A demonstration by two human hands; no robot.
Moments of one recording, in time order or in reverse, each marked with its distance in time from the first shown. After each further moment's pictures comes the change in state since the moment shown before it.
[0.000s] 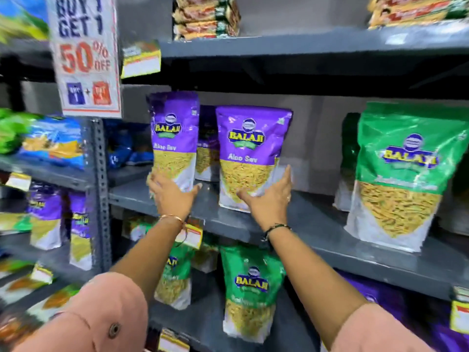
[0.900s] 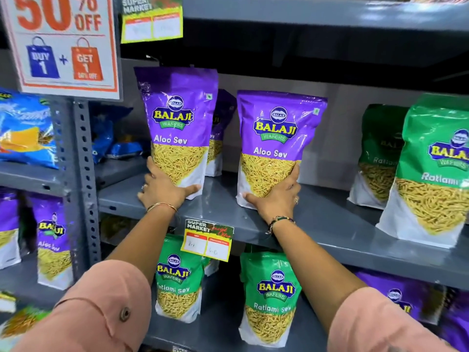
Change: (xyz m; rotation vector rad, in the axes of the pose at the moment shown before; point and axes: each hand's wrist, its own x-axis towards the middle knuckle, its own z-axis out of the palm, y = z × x) left_hand 0.096 -0.082 0.011 0.248 -0.304 -0.093; right_hand 0.013 -0.007 0.085 -0.168 0.079 0.262
